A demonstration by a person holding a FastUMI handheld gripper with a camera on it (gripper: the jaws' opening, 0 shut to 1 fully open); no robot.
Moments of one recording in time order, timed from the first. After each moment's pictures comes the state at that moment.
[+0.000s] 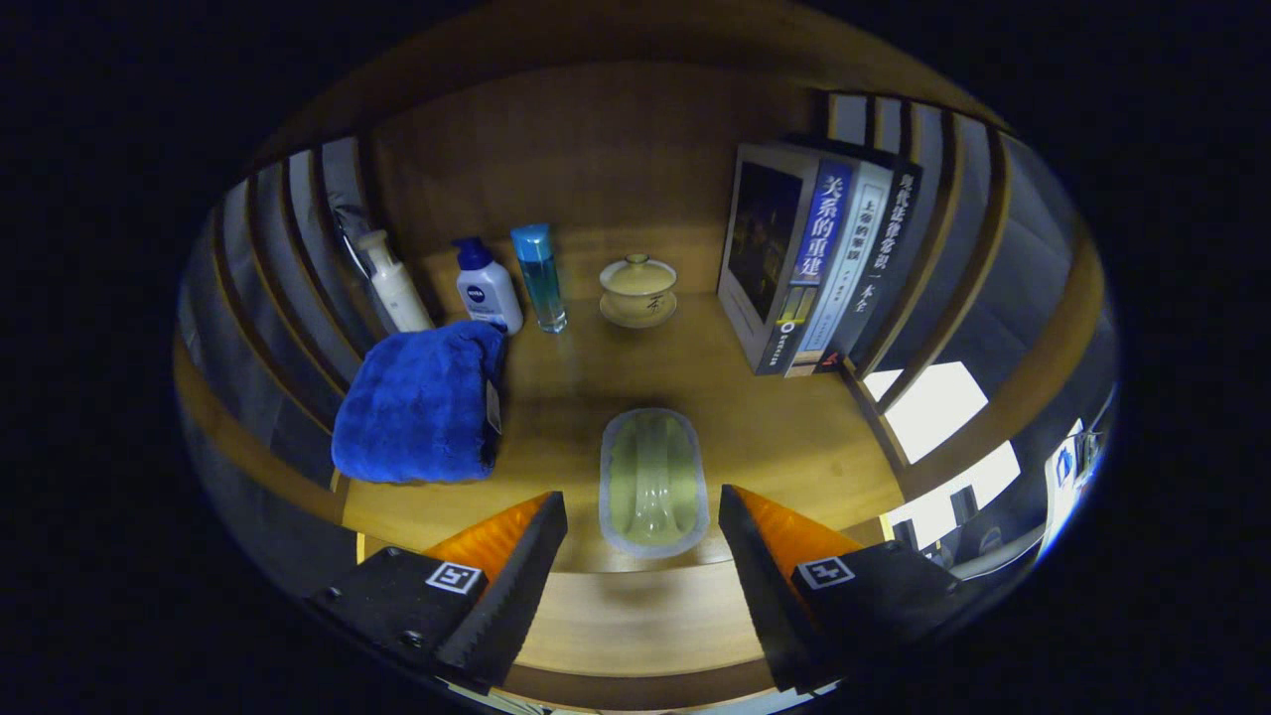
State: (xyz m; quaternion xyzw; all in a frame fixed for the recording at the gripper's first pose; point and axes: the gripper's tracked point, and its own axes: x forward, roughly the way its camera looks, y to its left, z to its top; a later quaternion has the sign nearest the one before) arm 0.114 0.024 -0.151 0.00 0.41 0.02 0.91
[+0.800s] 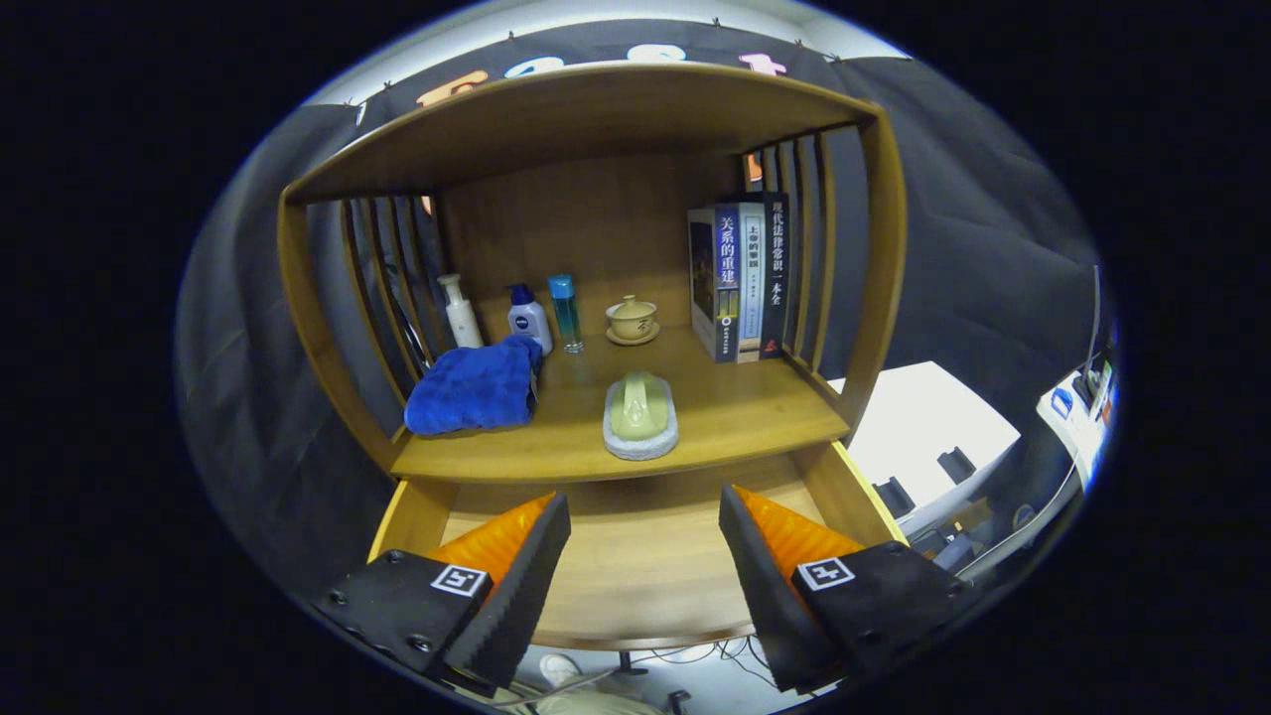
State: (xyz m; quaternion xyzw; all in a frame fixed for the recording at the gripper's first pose) arm -0.043 -0.005 -0.139 0.03 0.28 0.03 0.96
